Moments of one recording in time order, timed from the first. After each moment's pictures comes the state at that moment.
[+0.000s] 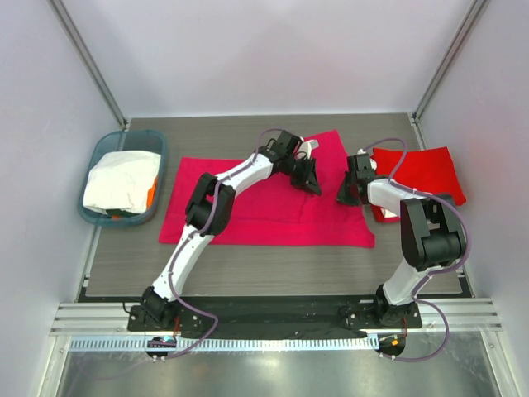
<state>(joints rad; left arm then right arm) -0.66 2.57 2.18 -0.46 0.73 -0.50 0.17 1.70 0.94 -0.24 0.07 0.55</state>
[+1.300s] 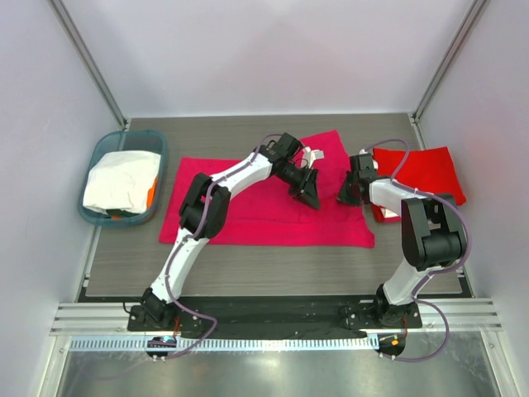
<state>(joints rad) -0.68 2.44 2.07 -0.63 0.97 -0.35 0.15 1.70 0.93 -0.23 0.03 0.55</state>
